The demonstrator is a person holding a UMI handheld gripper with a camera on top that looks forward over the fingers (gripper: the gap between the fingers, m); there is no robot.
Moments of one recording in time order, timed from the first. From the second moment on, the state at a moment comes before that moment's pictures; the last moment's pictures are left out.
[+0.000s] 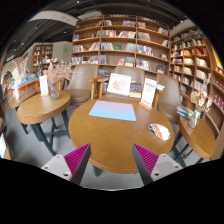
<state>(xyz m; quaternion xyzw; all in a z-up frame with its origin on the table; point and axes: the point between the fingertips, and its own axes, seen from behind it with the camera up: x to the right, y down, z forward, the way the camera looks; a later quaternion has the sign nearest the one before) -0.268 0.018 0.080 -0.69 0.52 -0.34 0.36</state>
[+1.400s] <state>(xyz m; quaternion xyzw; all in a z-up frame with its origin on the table) -0.023 -0.230 -0.009 -0.61 0.65 -0.37 0.28</state>
